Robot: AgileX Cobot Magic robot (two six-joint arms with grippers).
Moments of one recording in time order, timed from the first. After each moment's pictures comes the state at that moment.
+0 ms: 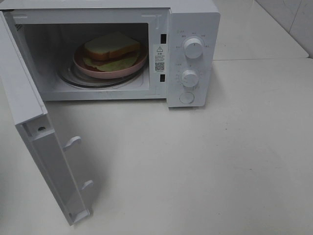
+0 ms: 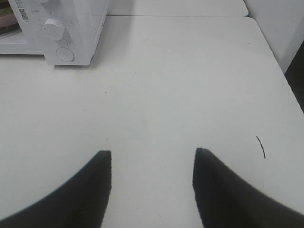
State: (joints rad) left arm 0.14 0.67 -0.29 -0.12 -0.06 0.07; right arm 0.05 -0.01 -0.50 0.00 1.01 0.01
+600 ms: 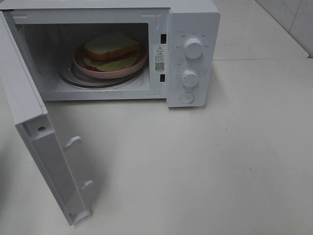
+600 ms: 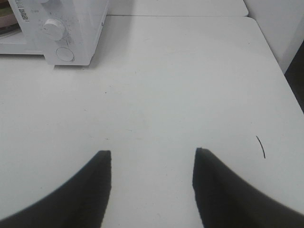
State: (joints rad) left arm 0.12 0.93 -0.25 0.22 -0.40 -0.16; right arm 0.05 -0.01 -0.50 0.00 1.01 0.01
